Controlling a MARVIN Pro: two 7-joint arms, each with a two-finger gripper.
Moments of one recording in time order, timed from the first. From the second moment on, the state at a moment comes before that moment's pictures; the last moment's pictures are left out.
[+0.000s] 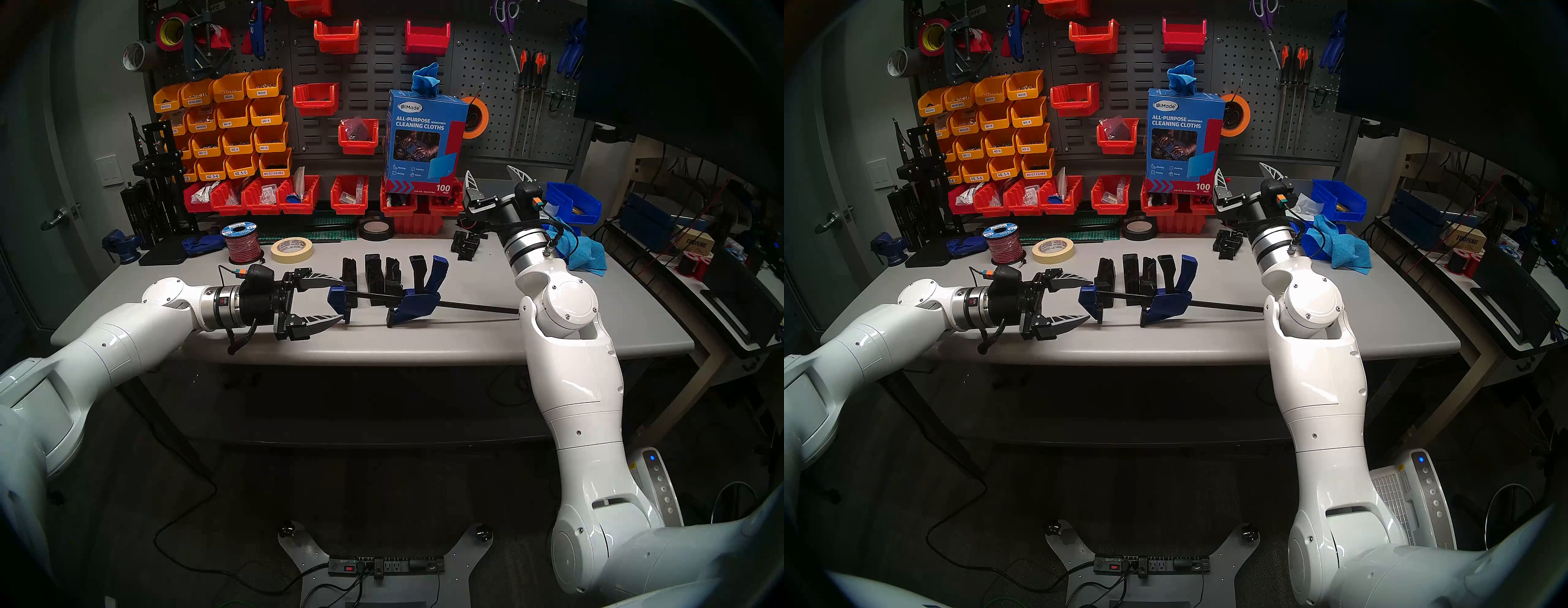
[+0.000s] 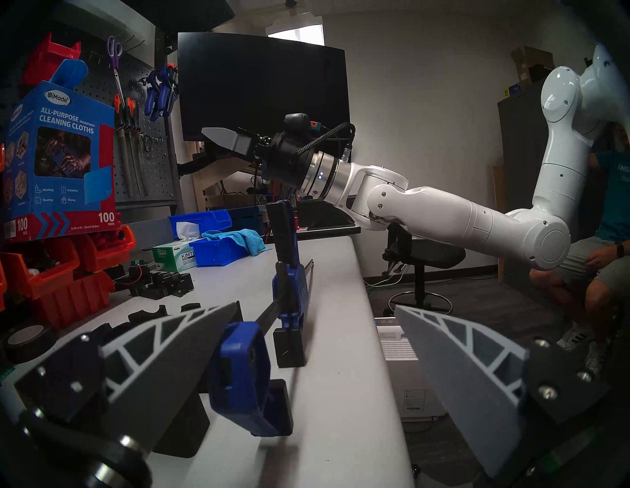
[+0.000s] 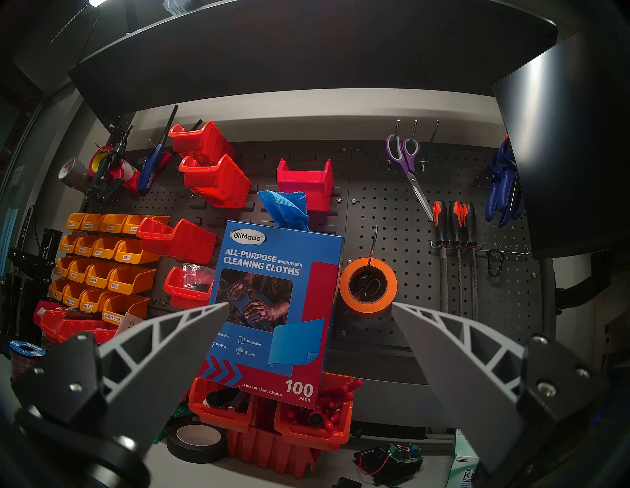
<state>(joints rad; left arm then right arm) 0.66 -0.75 -0.48 -0.93 -1.24 -0.41 -1.41 -1.20 -1.48 1.58 -1.58 0.07 -0.13 0.23</state>
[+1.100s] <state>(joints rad) 0.63 -0.81 -0.50 -0.83 -1.21 -0.41 -1.43 -1.20 -1.48 1.58 -1.58 0.07 -0.13 0.23</state>
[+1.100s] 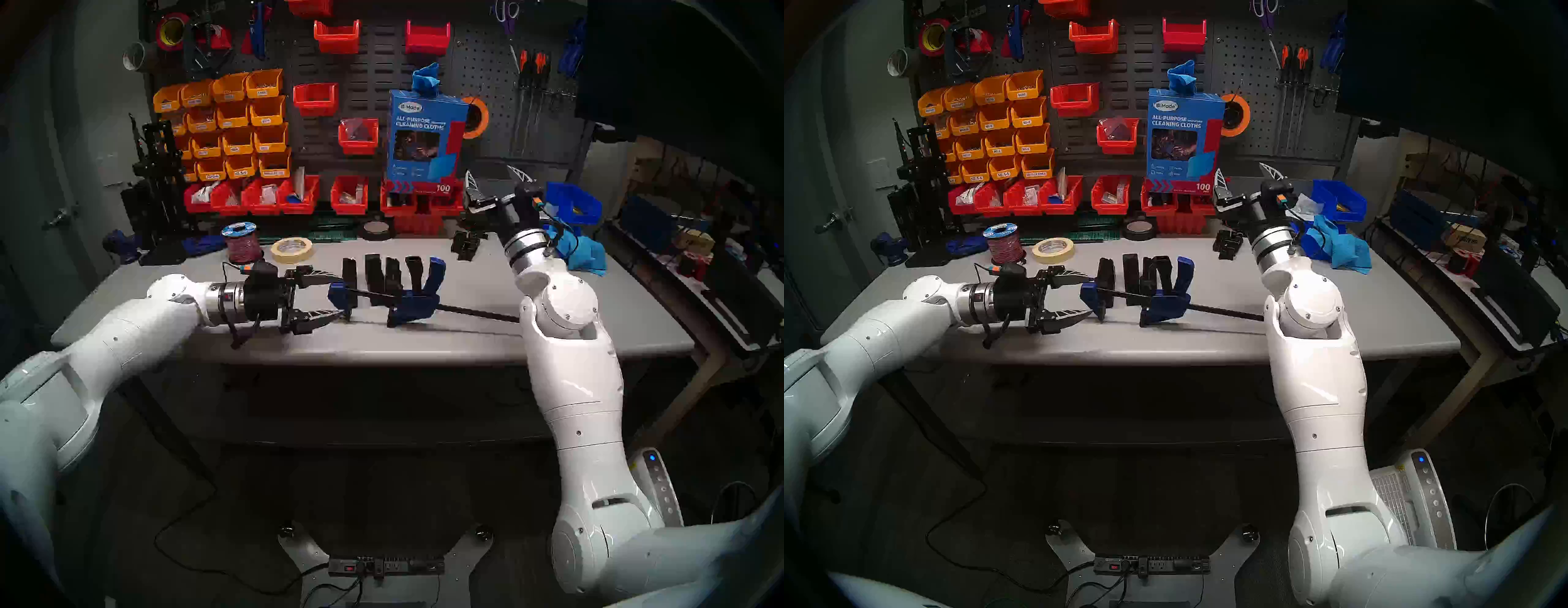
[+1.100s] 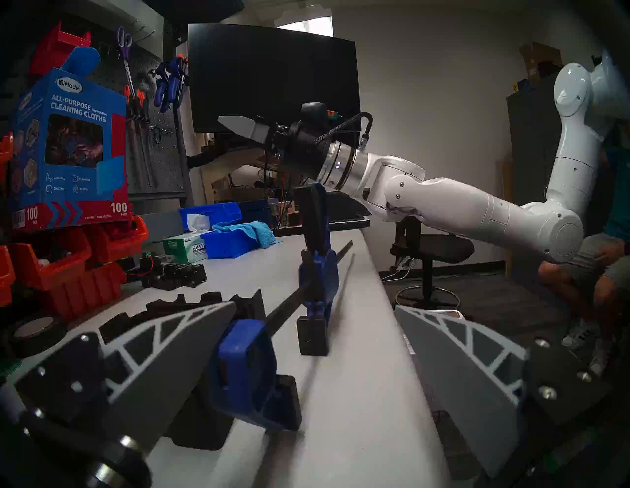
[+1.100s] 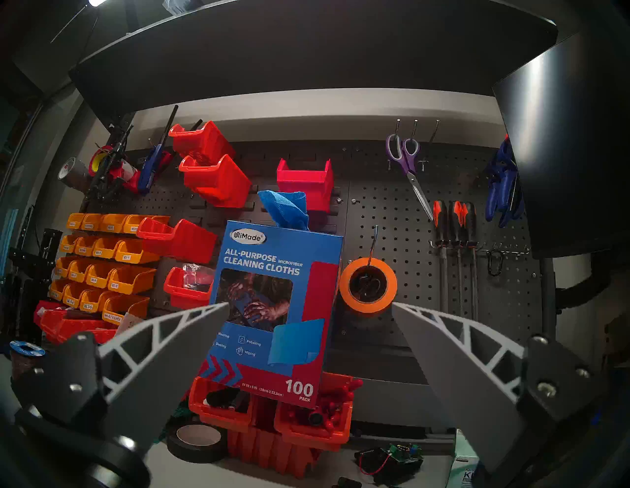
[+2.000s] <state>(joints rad) 0.62 -0.81 -0.50 -0.88 -1.19 -0.39 -1.45 -1.20 -1.48 1.58 -1.58 0.07 -0.13 0.23</state>
